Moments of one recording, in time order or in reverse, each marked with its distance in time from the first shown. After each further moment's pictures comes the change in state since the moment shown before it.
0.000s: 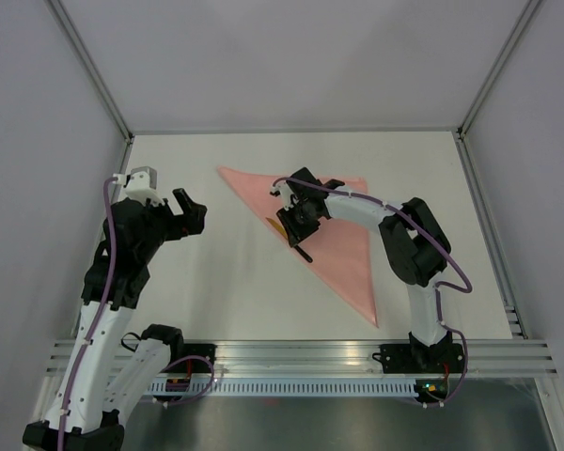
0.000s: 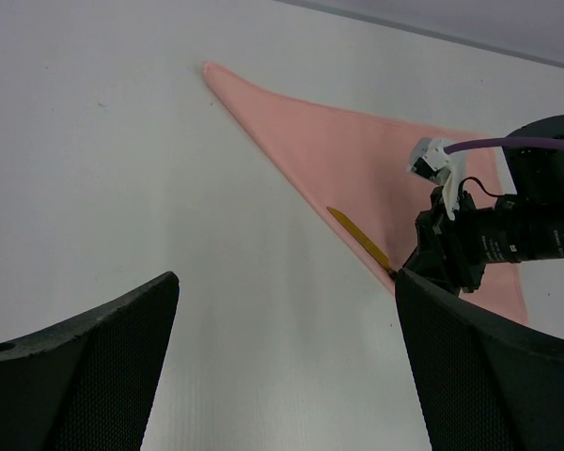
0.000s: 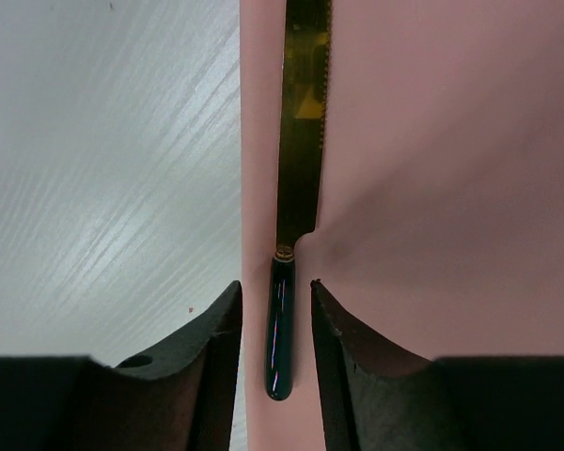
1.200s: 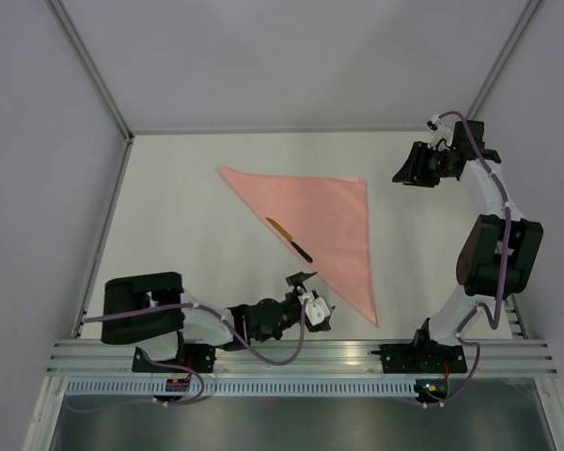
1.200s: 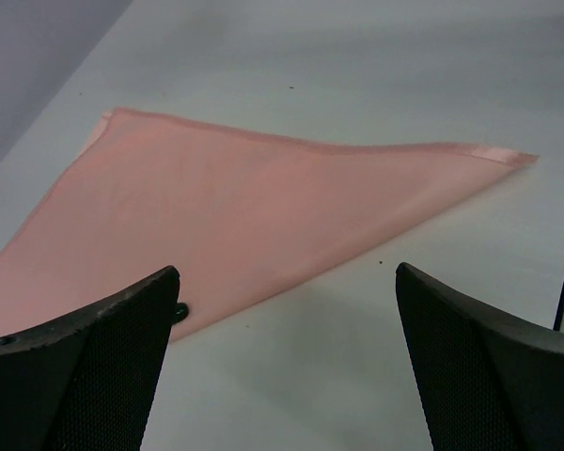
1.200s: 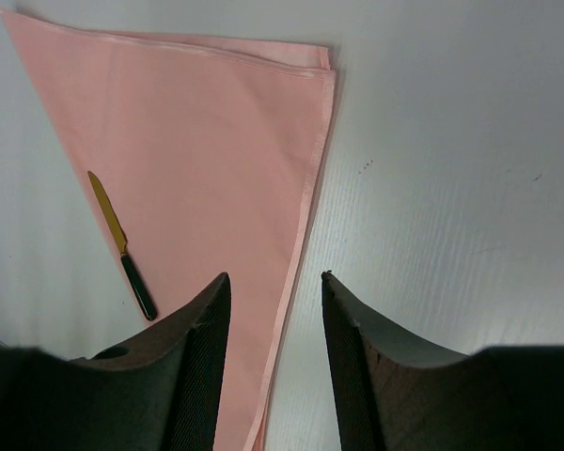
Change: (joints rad) left arm -1.212 0.822 -0.552 1.601 -0.394 0.637; right arm -0.853 -0.281 0.000 -0.065 -0.358 0.043
